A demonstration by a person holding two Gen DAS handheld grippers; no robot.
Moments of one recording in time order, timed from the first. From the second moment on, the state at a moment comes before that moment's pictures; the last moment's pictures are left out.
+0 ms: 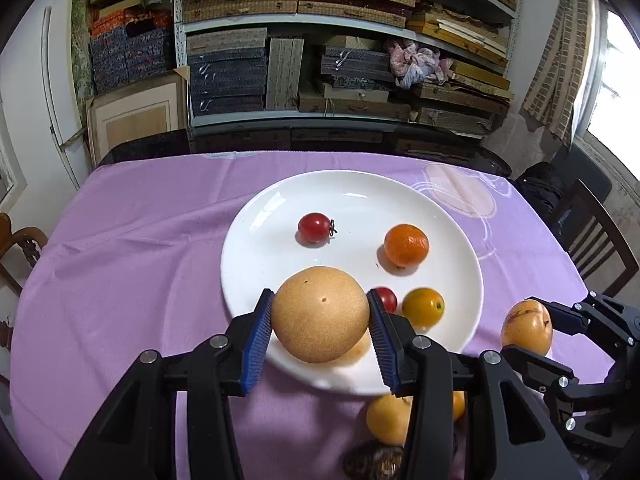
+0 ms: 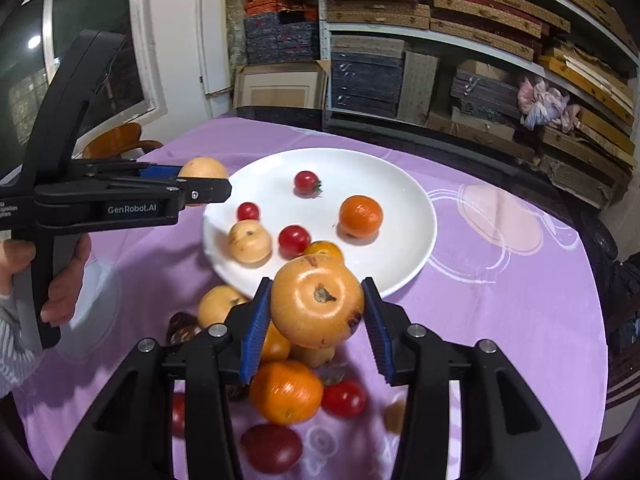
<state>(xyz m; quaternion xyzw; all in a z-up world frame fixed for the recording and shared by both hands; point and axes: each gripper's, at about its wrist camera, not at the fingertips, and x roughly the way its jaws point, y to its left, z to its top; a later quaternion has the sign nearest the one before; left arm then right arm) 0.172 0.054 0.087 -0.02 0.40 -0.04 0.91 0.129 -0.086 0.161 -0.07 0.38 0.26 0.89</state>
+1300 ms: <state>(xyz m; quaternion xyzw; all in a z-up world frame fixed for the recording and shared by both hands) 0.066 0.019 0.035 0.07 0.40 -0.03 0.92 0.039 -0.200 0.145 0.05 0.28 0.17 0.94</state>
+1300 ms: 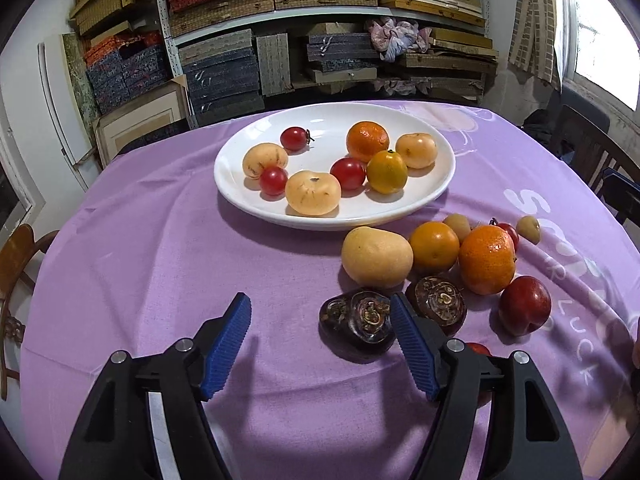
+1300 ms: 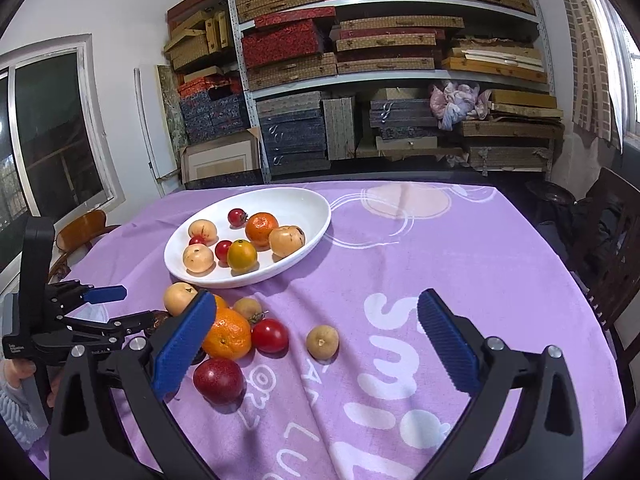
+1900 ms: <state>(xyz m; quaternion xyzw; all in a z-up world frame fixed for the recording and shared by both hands) 0.068 0.055 0.014 0.03 0.41 0.01 0.91 0.042 -0.210 0.147 0.07 0.29 0.17 0.94</state>
